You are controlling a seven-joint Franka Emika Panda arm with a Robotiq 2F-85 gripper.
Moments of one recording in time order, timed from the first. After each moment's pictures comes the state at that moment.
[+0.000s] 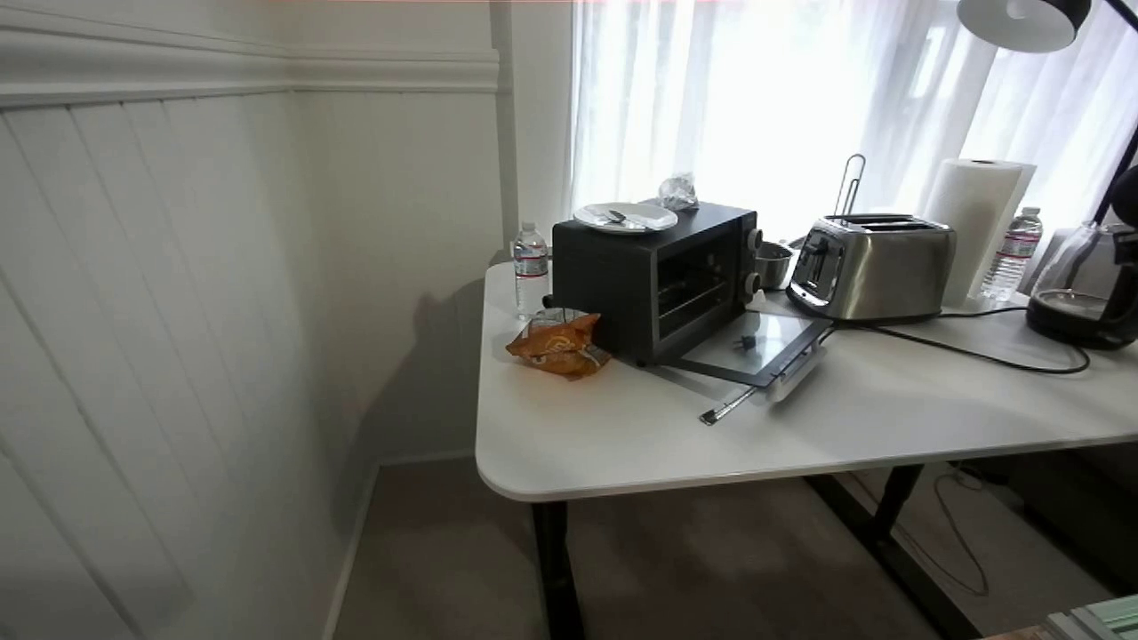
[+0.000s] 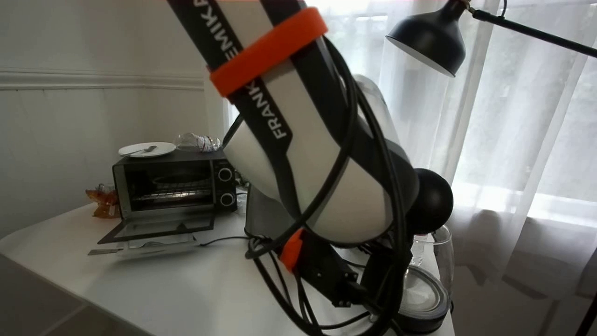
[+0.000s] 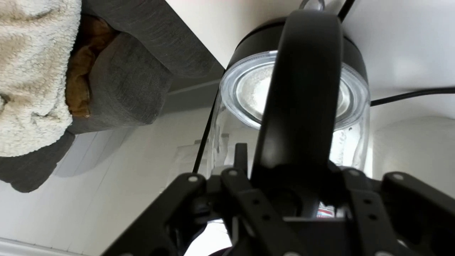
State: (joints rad) arm -0.32 0.11 -0.39 -2.38 -2.41 2.95 2.25
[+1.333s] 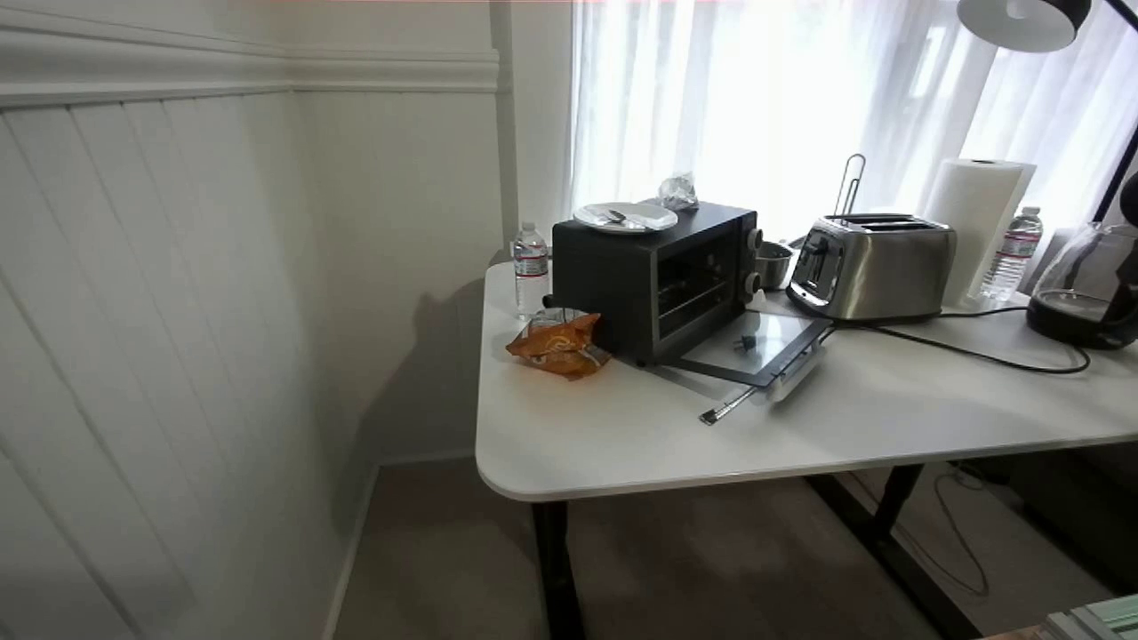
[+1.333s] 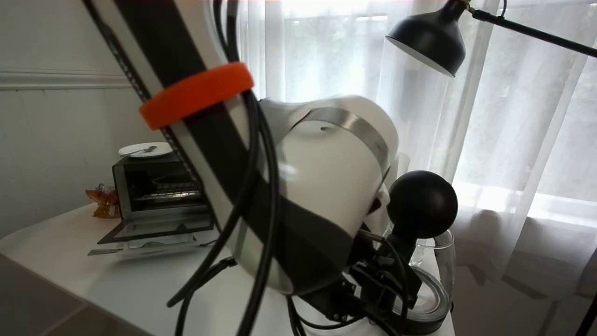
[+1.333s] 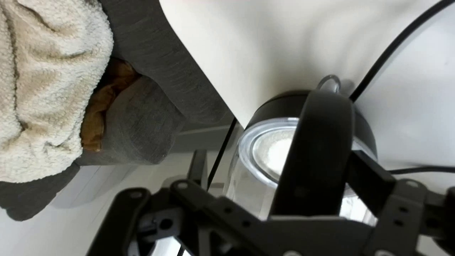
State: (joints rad) arm -0.36 0.10 -0.42 -2.47 -1.98 2.96 1.69
